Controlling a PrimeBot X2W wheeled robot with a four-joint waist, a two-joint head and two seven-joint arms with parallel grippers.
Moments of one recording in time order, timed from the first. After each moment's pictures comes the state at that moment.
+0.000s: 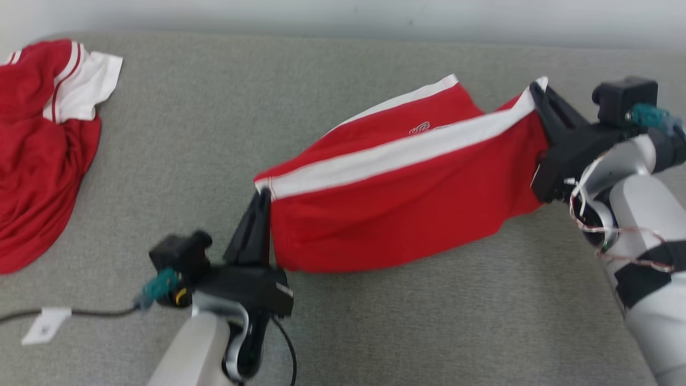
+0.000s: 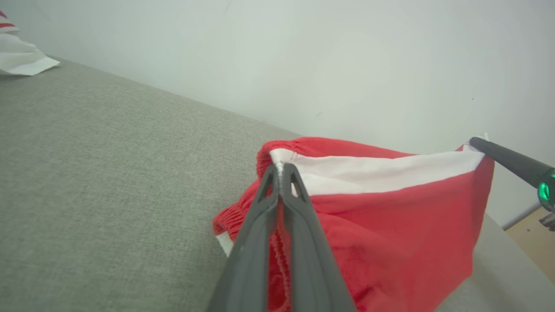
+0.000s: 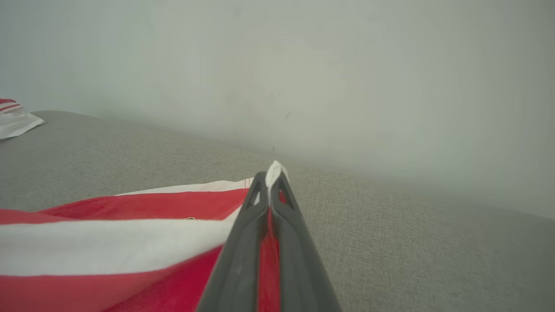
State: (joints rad) left arm -0.45 0.05 -0.31 0.41 -0.59 -0.09 -0.26; right arm -0.80 -0.35 0.31 0.58 0.38 0.13 0.07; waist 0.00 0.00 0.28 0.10
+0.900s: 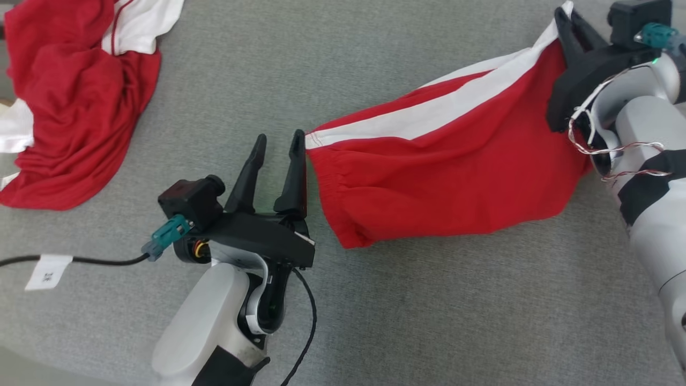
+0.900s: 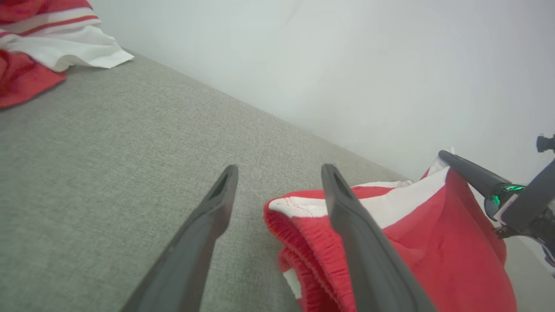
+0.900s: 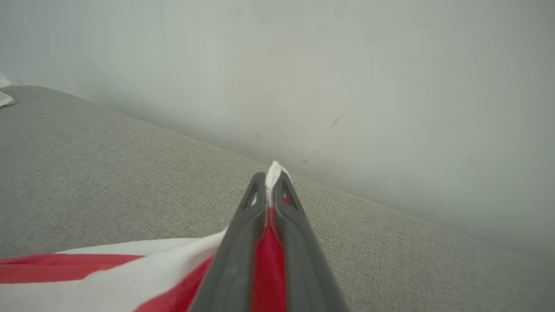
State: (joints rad) left arm -0.63 0.05 -0.43 0.43 -0.77 0.01 -0.26; right arm -1.20 -0.30 0.41 1.12 0.31 0.13 -0.15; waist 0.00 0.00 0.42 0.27
